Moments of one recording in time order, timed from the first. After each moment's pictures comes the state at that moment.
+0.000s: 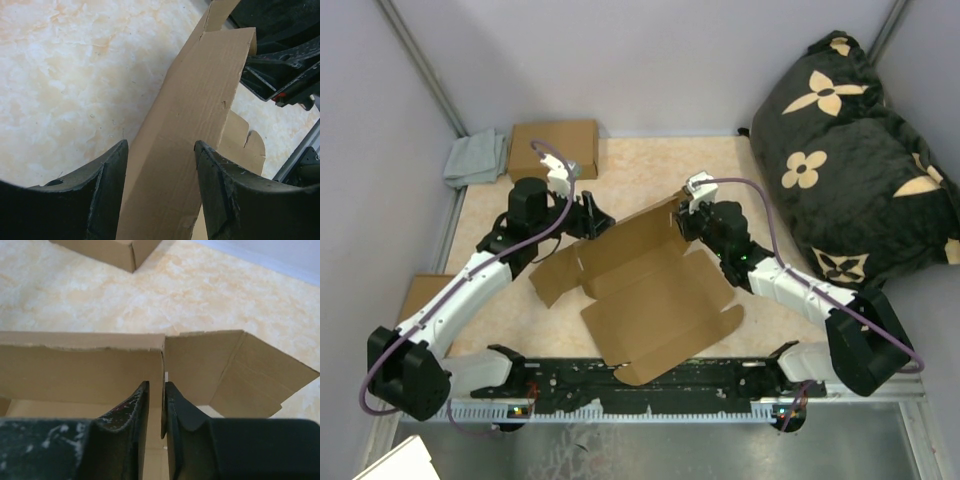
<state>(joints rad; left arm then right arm) -0.44 1.18 0.92 -0.11 0.34 -0.30 0.59 1.29 0.70 0.39 0.03 0.02</state>
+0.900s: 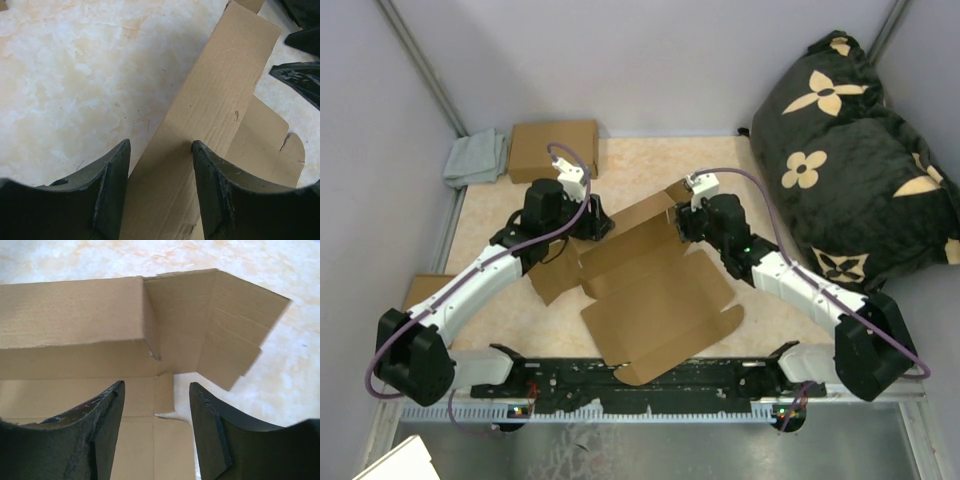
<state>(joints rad) -0.49 1.26 0.93 -0.15 0.18 -0.25 0.59 1.28 0.80 0.10 0.08 0.05</state>
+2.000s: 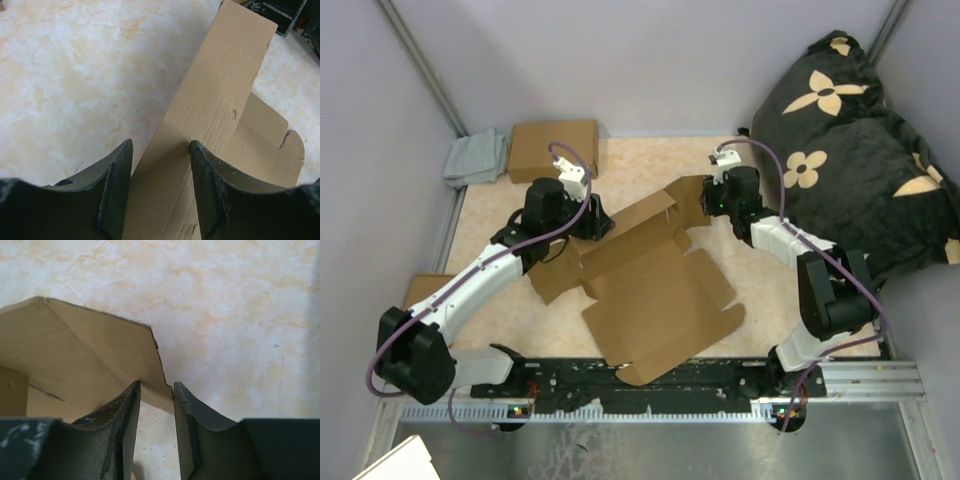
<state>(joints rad) -0.49 1.27 0.94 -0.15 0.19 -0.24 0.28 1.59 0.95 0.18 -0.08 0.05</state>
